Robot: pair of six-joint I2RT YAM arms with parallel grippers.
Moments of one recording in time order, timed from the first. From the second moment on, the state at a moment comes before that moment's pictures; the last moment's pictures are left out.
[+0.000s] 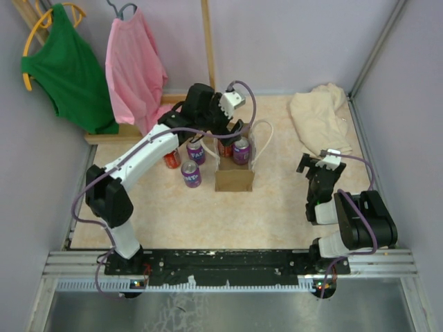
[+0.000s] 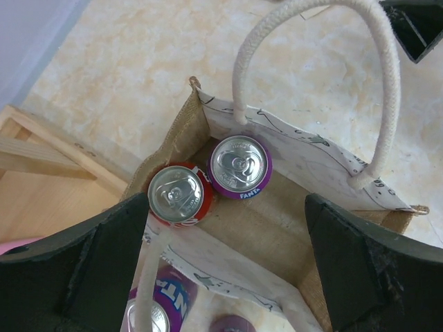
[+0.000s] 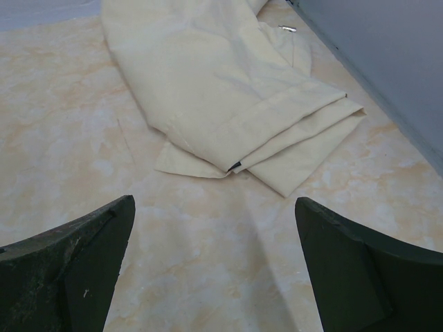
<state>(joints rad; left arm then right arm) -0.65 1.77 1.69 -0.45 0.28 0.28 0.07 1.45 0.16 1.20 0.37 0.06</state>
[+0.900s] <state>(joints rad) -0.65 2.03 1.81 -0.50 0.27 0.37 0.07 1.45 0.16 1.20 0.37 0.06</state>
